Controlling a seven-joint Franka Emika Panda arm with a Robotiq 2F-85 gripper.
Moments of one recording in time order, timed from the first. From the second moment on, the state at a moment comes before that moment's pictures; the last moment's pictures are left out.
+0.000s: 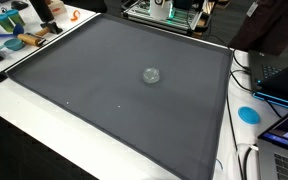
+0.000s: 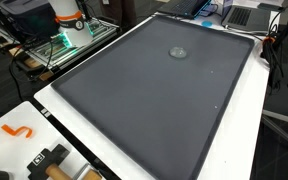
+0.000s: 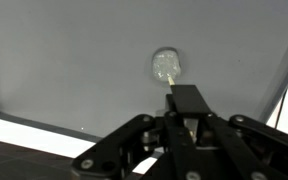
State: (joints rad) arm 0.13 -0.09 0.27 -1.99 -0.13 1.92 0.25
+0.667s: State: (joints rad) arm 0.23 0.19 0.26 -1.76 -0.31 1.94 0.29
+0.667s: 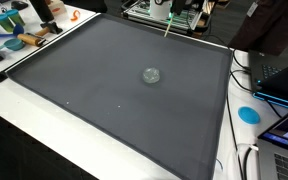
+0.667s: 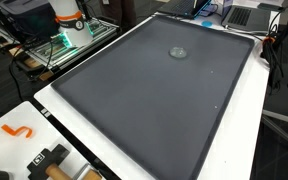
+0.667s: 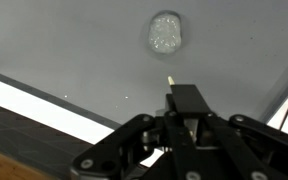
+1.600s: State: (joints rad) arm 0.31 0.27 0.23 -1.71 -0.39 1.94 0.34
